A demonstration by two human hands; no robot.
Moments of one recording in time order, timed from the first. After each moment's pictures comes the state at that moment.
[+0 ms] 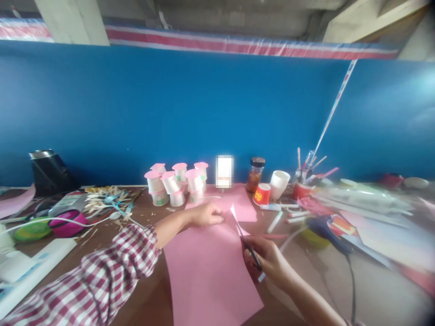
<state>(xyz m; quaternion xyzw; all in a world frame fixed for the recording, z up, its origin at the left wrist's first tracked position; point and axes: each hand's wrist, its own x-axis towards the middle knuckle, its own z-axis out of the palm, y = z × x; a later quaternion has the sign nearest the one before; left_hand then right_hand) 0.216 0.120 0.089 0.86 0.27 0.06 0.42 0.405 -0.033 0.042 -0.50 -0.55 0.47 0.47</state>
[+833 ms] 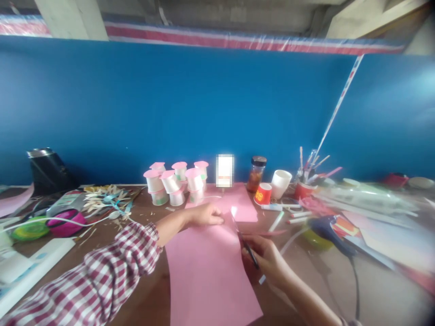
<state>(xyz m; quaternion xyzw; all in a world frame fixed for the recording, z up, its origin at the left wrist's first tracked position) 0.216 0.130 0.081 0.85 0.28 0.03 0.44 0.407 -0.022 0.028 -0.50 -0.55 0.46 0.48</state>
